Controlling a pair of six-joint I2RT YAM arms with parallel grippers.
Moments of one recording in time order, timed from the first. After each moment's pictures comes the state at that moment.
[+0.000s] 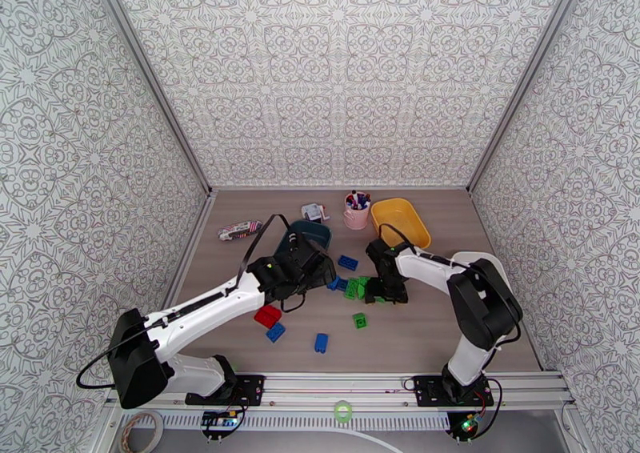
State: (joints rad) left arm -0.88 1.38 1.11 -0.75 -0.30 -1.02; right arm 0.54 1.77 1.09 -0.87 -0.10 0.52
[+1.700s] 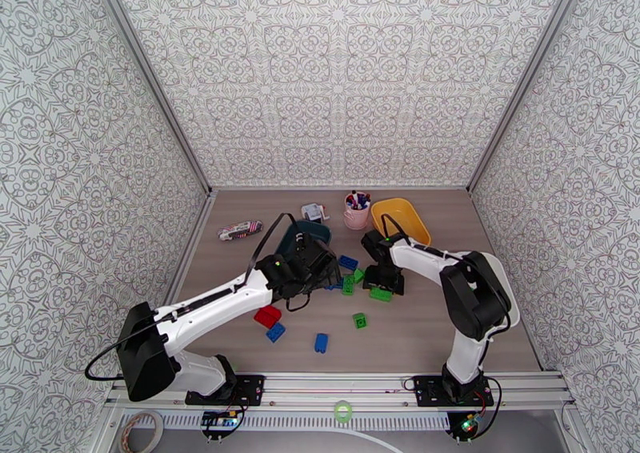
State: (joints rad) left arm -0.90 1.43 1.16 -0.77 -0.31 -1.01; right arm 0.53 1.83 1.19 -0.92 0.02 0.77
